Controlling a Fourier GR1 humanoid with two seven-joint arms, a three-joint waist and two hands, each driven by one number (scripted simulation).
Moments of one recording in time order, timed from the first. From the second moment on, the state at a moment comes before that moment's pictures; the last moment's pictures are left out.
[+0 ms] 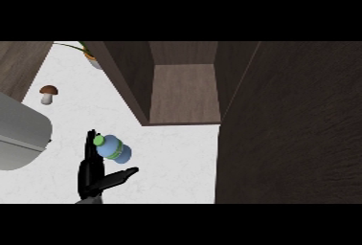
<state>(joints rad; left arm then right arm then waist) -0.10 0.01 0.15 -0.82 0.24 0.06 -0.72 1.01 -0.13 0.27 -2.50 -0.08 0.28 -0.23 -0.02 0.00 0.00</state>
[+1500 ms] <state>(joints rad) -0.23 0.03 0.07 -0.59 0.29 -0.21 -0.90 1.00 -0.13 0.25 -2.48 -0.07 0.28 -0.24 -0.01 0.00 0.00</state>
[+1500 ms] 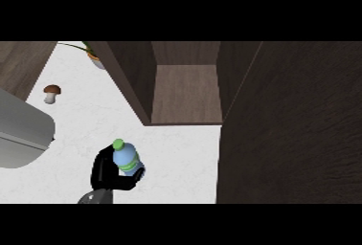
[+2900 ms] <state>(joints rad) -0.62 0.00 -0.41 -0.94 0.50 0.46 -0.41 0.97 -0.12 0.20 -2.46 -0.08 0.30 -0.25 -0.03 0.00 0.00</state>
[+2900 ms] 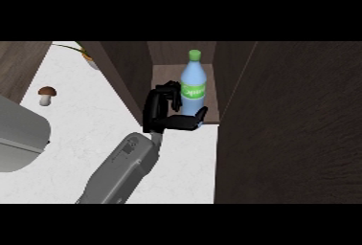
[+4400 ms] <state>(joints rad) -1.11 0.04 -0.25 -0.16 0.48 0.64 -0.49 0.91 -0.12 0.12 -2.44 -0.15 0.38 -0.26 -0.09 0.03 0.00</state>
